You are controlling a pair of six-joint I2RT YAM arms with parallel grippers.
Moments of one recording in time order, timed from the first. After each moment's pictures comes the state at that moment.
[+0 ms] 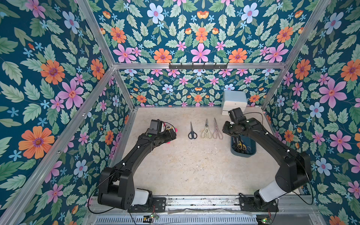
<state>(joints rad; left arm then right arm) -0.26 1.39 0.97 -0.46 0.19 -0.56 0.37 1.53 1.30 -0.80 -0.01 0.73</state>
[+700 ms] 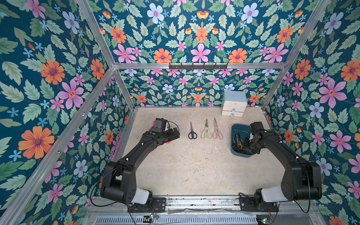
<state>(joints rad) -0.31 1.43 1.01 -0.44 0.19 -0.58 0.06 1.46 1.00 -0.85 -0.08 0.48</state>
